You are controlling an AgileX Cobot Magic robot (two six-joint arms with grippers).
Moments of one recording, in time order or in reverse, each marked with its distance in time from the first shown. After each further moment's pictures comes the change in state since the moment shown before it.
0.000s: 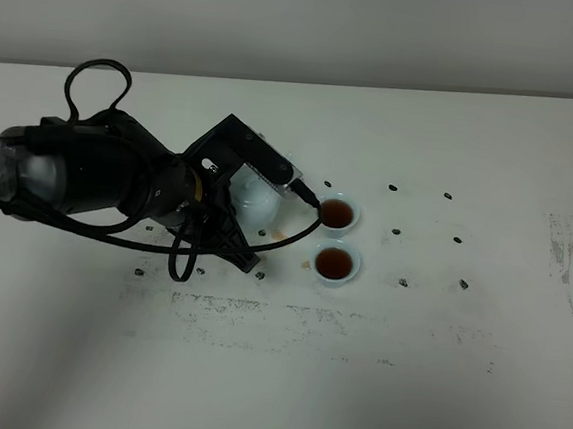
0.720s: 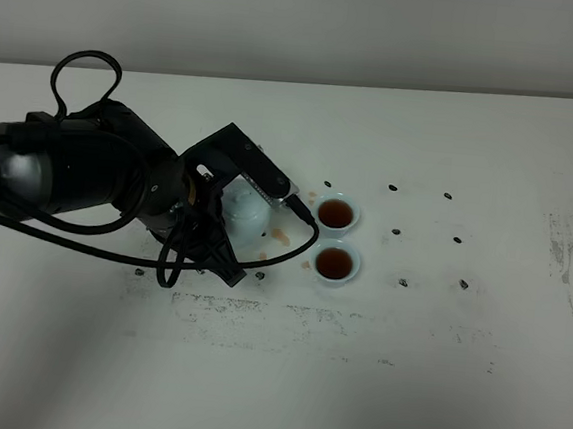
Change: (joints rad) left arm -0.023 -0.059 0.000 0.006 0.142 0.054; right arm 0.000 0.000 0.000 0.000 0.000 0.000
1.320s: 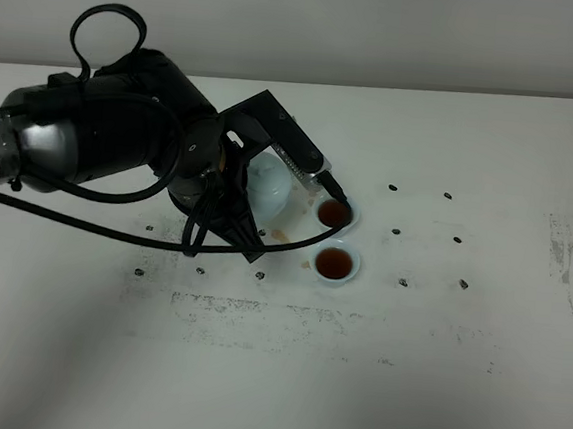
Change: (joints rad) left arm -0.059 0.008 -0.166 0.043 0.199 0.007; right arm 0.000 0.000 0.000 0.000 0.000 0.000
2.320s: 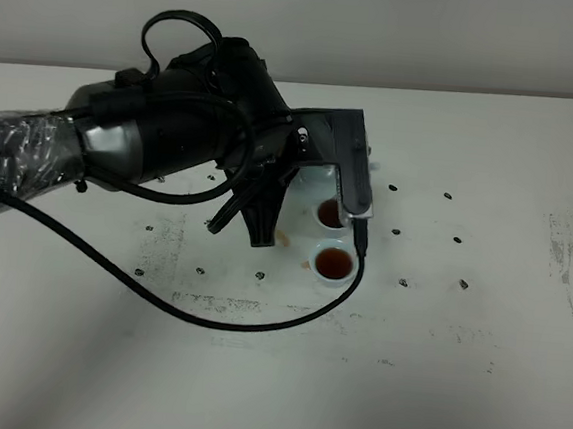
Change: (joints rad) left arm -0.123 0.064 -0.213 0.193 0.098 0.342; right arm 0.000 0.000 0.000 0.000 0.000 0.000
